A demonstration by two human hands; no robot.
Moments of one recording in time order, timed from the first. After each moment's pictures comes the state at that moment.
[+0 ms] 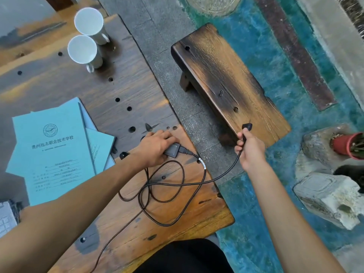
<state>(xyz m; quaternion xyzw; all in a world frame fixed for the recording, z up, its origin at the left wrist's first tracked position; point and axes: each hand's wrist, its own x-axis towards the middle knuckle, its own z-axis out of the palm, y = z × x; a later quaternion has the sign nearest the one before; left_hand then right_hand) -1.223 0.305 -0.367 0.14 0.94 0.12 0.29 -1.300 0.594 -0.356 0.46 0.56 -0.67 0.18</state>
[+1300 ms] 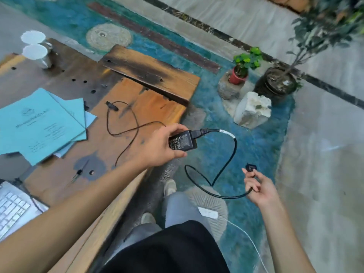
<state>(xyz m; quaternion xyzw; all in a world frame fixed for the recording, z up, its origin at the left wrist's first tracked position) -0.824 0.390 -0.196 0.31 0.80 0.48 0.17 -0.639 0.682 -0.236 0.53 0.10 -0.84 -0.05</state>
